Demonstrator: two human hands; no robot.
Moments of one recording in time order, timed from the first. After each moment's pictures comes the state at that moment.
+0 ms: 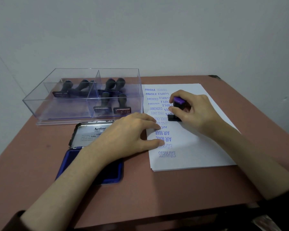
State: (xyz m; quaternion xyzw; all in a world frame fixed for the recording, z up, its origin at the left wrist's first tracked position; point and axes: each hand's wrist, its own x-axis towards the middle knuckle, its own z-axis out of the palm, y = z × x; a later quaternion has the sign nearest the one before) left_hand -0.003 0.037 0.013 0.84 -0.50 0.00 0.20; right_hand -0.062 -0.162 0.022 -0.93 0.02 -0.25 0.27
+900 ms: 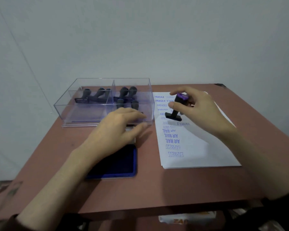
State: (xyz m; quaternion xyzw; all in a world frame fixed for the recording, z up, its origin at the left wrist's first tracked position) left_hand 0.001 0.086 0.031 0.84 -0.45 0.11 0.27; right_hand -0.071 -0.132 0.056 -0.87 0.04 -0.24 0.43
